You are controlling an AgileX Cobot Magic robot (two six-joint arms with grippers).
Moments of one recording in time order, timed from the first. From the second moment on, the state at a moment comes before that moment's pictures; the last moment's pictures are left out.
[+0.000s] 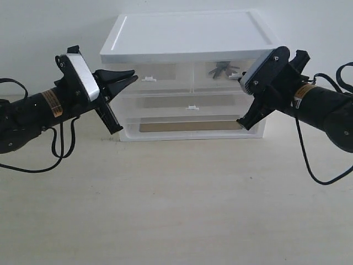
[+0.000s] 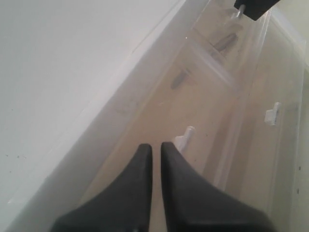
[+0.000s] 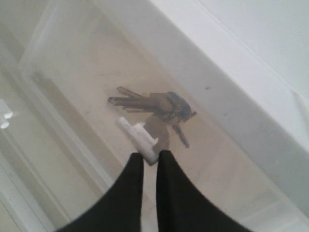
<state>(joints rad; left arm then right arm) -0.16 2.05 -1.03 0.83 -1.13 0.34 0.21 1.87 -0.88 -0.38 -0.76 -0.41</state>
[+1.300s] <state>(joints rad) -0.16 2.05 -1.03 0.83 -1.10 0.33 0.21 1.71 -0.95 -0.68 -0.49 1.08</state>
